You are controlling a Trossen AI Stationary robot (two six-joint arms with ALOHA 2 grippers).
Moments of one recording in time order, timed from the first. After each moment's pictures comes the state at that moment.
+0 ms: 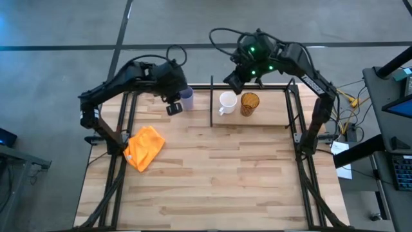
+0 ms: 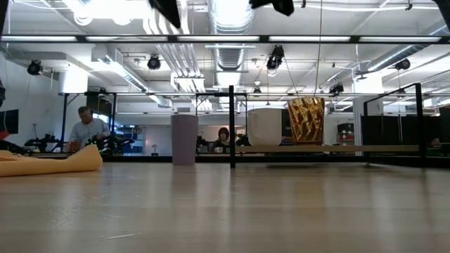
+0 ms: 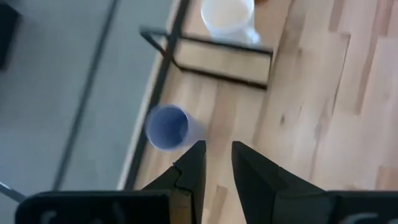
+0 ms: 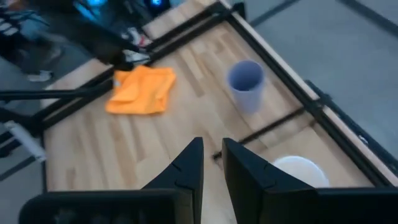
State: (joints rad) left arm 0.28 1.59 2.04 -1.44 -0.25 0.11; right arm -0.41 1.79 2.34 -1.30 -0.21 0.21
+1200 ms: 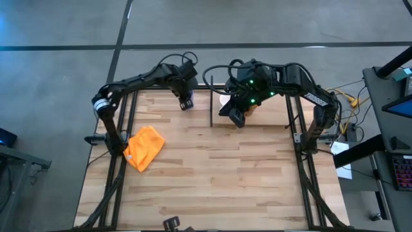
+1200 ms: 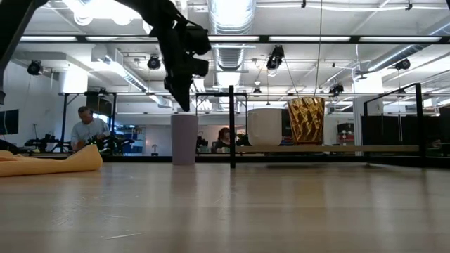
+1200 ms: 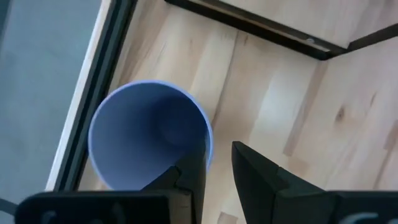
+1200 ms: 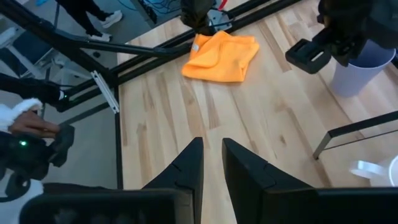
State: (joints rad) left arm 0.58 1.77 1.61 -1.03 0.00 0.24; right arm -0.10 1.77 2.36 -1.31 -0.21 0.34
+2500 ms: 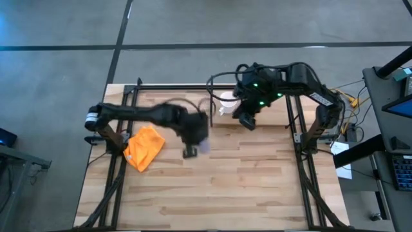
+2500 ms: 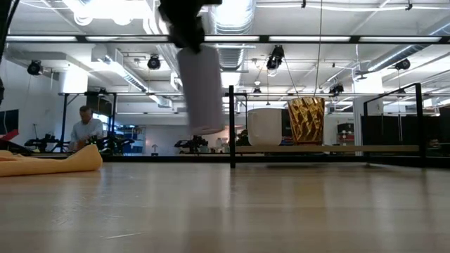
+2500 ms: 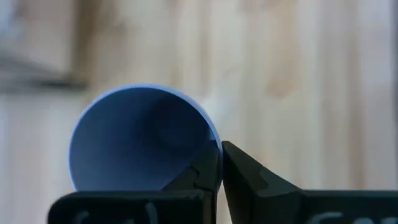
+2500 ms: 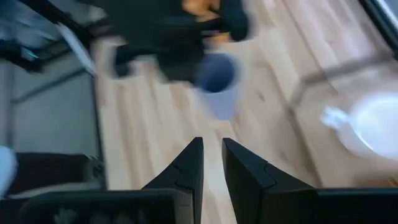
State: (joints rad) left arm 0.00 1.67 1.62 -1.05 0.10 -0.05; right arm -0.10 1.74 2.35 -1.51 -0.18 0.29
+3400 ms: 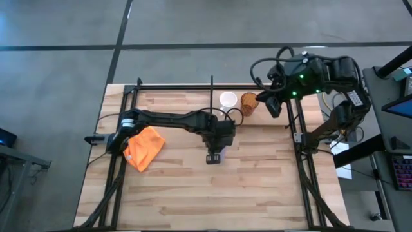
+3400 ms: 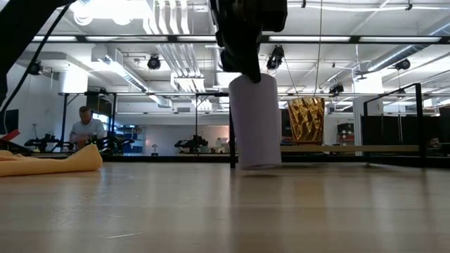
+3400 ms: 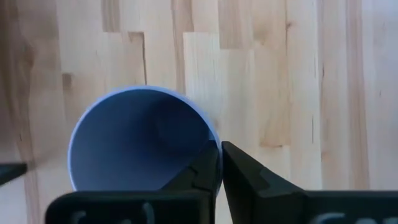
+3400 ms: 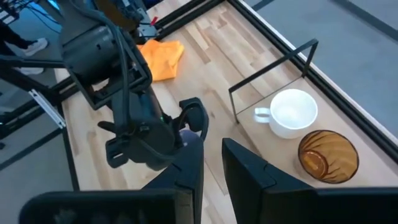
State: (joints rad) left arm -0.02 2.09 2.02 -1.09 0.18 -0.02; right arm -0.09 1.52 2.34 -1.57 0.08 0.44
